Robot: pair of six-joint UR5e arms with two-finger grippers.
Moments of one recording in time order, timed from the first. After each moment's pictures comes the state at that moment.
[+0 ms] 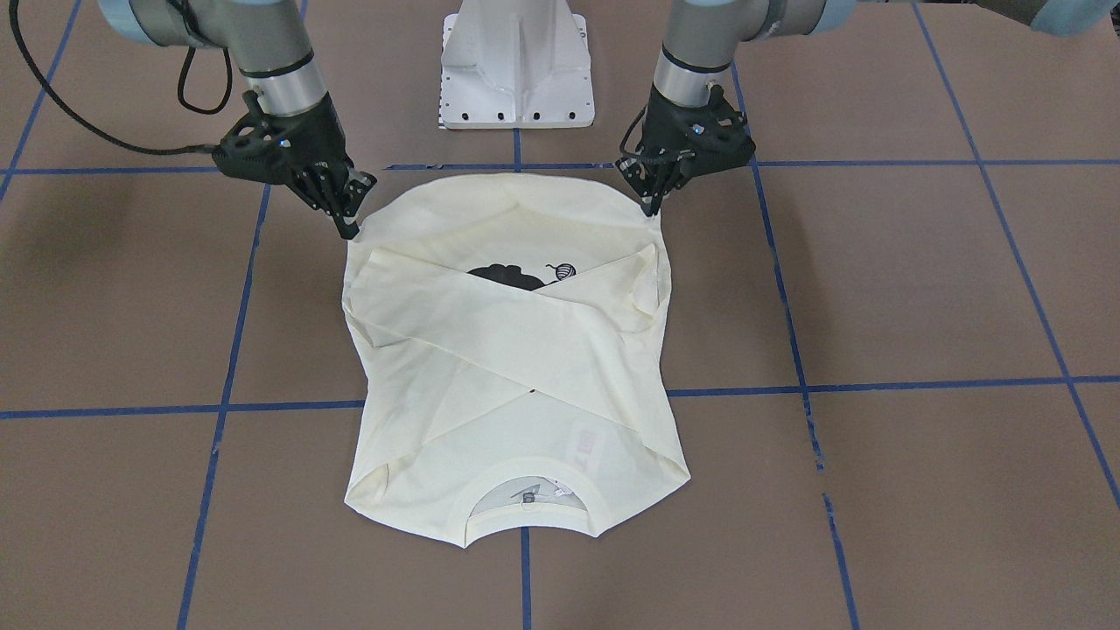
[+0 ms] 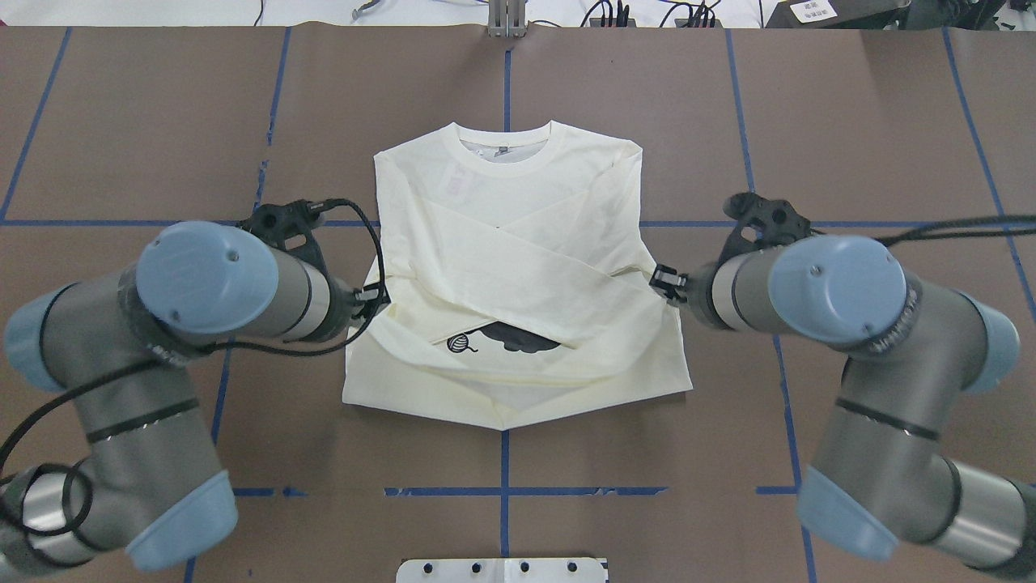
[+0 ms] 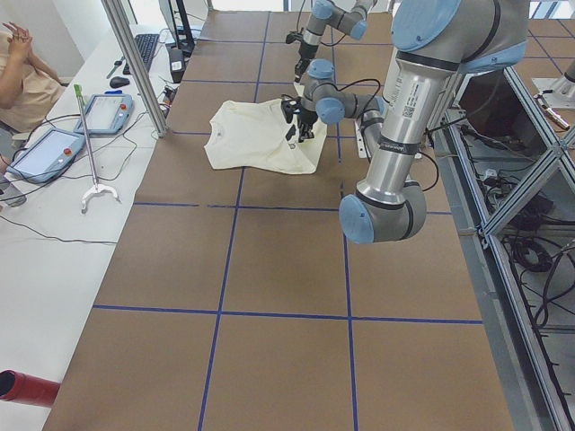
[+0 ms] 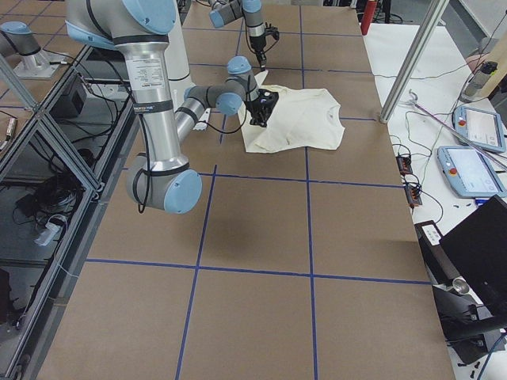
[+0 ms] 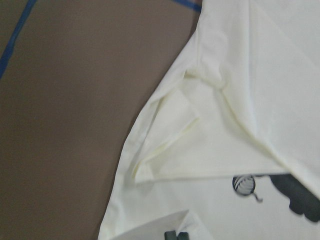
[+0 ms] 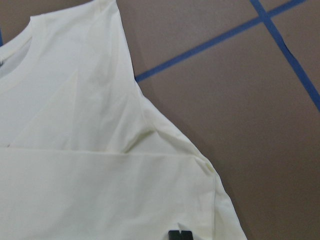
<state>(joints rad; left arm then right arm) -0.53 -2.01 -1.96 -1.63 -1.73 -1.58 0.56 -1.26 1.98 -1.41 1.67 1.61</state>
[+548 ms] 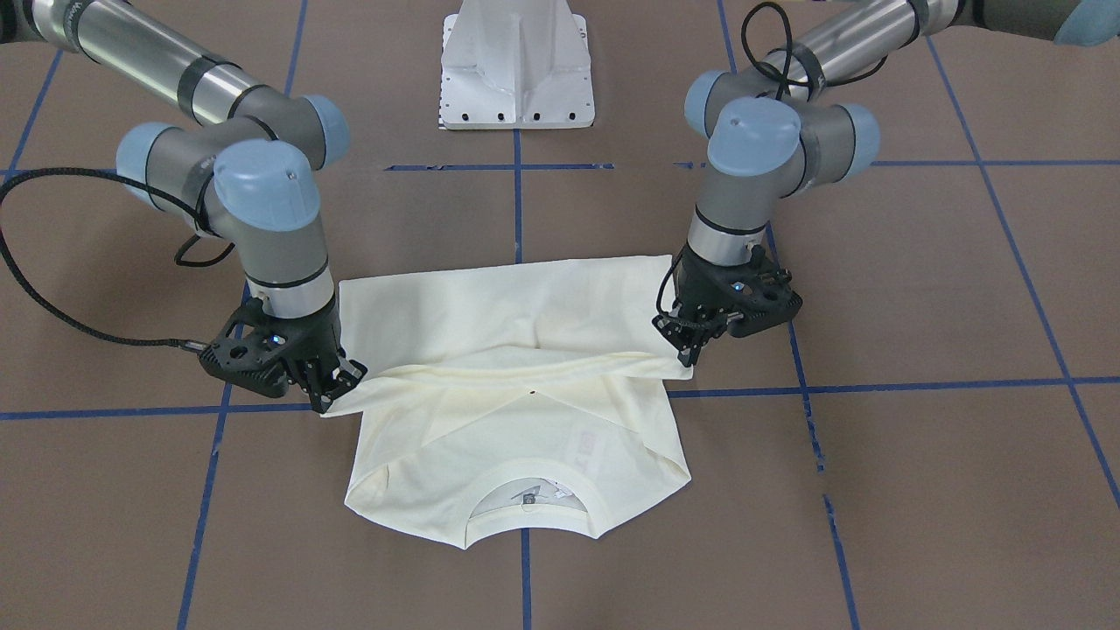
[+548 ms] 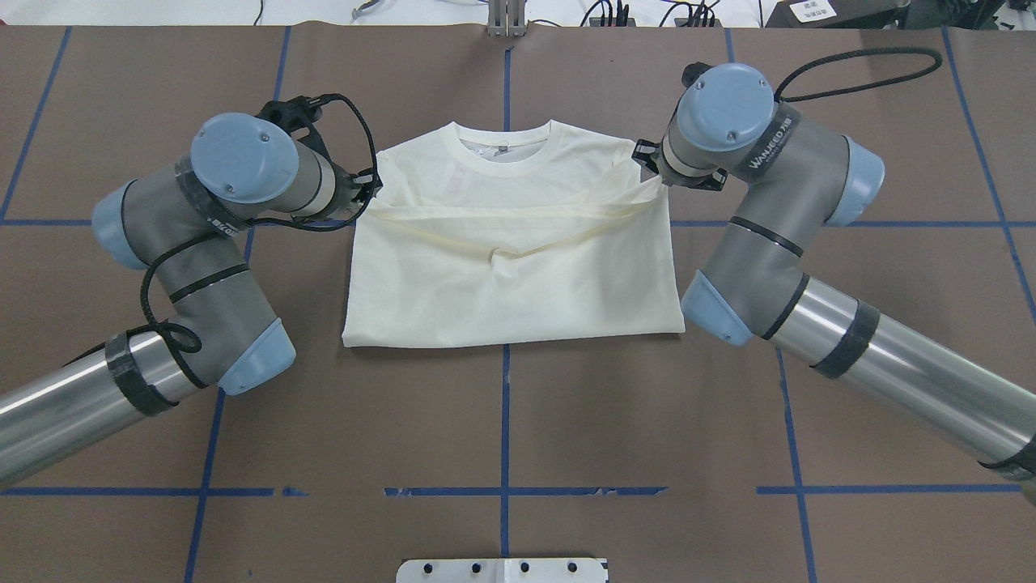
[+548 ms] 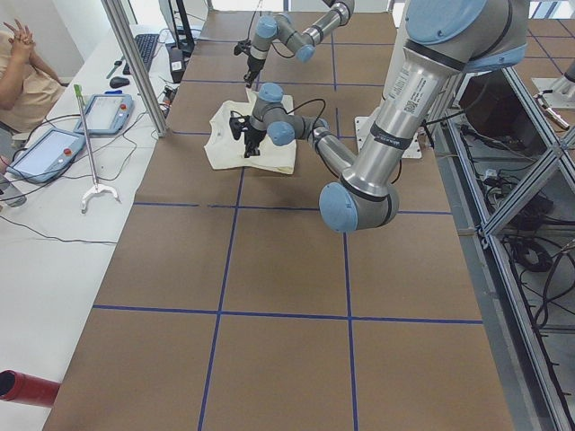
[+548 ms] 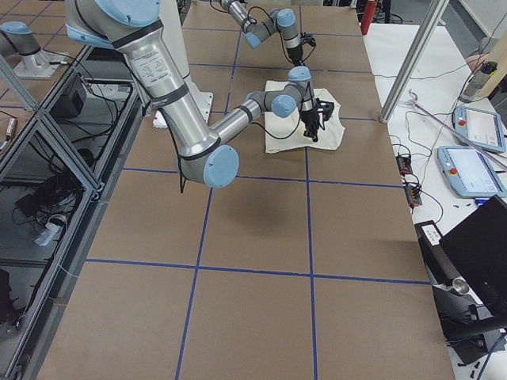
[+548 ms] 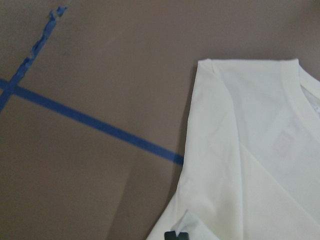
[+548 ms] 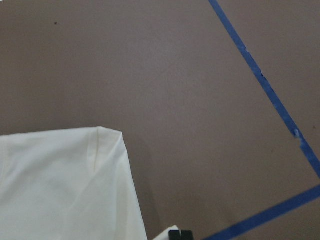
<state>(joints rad) -0.71 -2.16 -1.50 -1.96 -1.69 -1.52 0.76 -0.91 1.43 -1.39 1.70 1.42</state>
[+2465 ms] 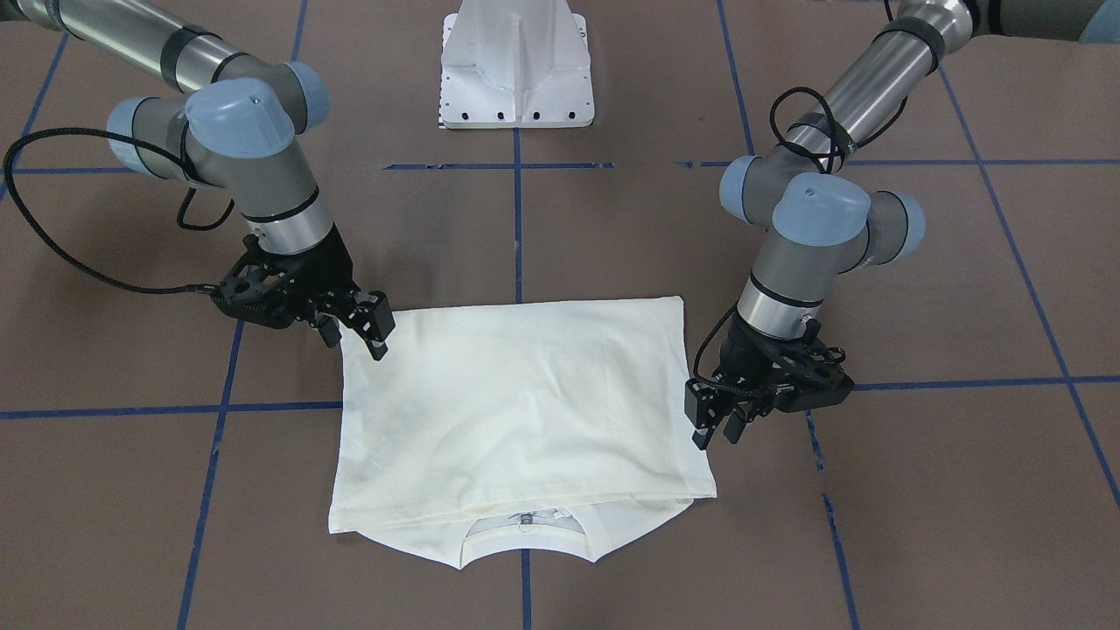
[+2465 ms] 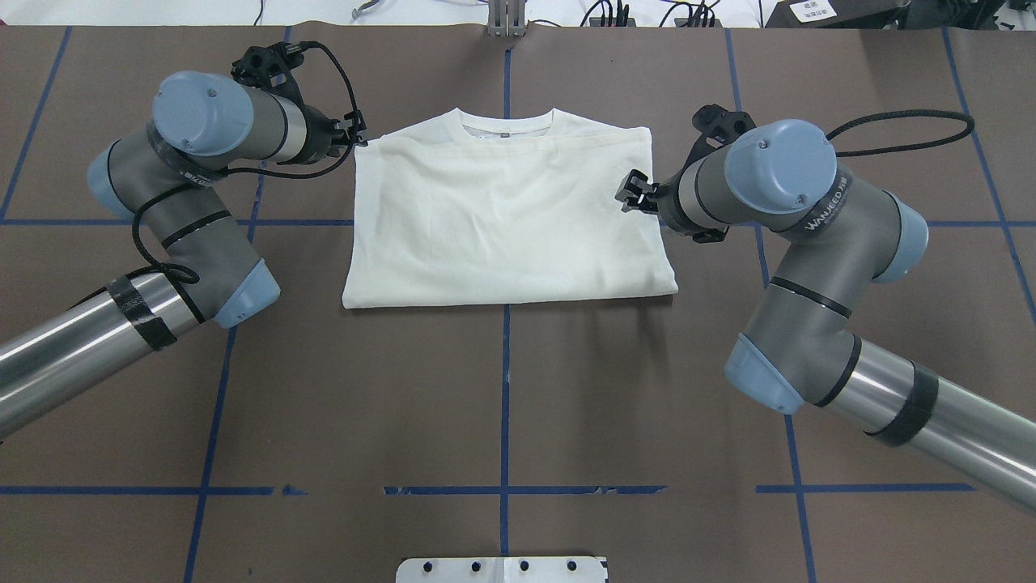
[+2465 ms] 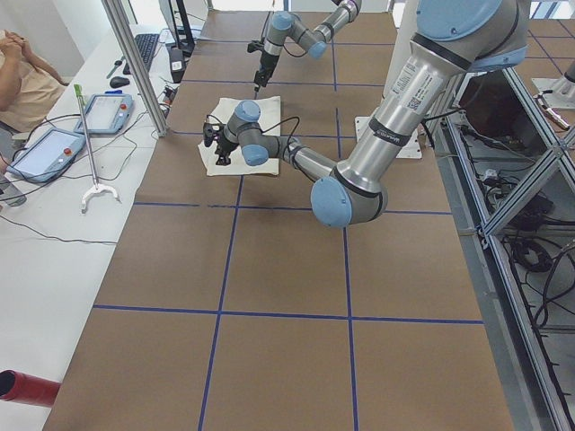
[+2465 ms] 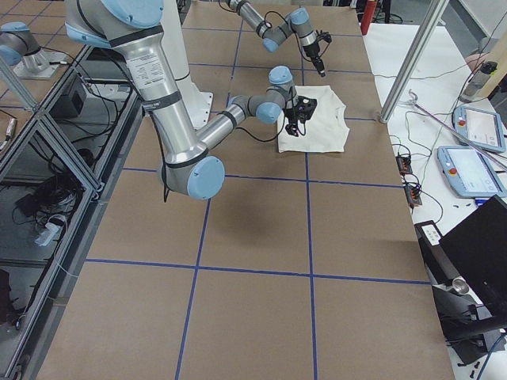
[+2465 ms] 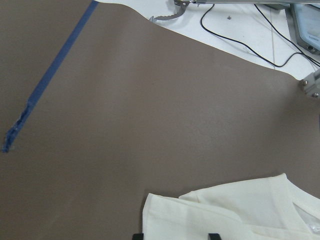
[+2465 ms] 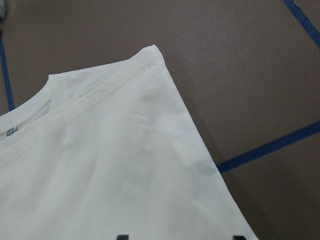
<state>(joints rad) -0.80 -2.18 -1.32 -2.31 -1.76 -1.38 0.67 -1.14 1.74 -1.22 1.78 1.61</state>
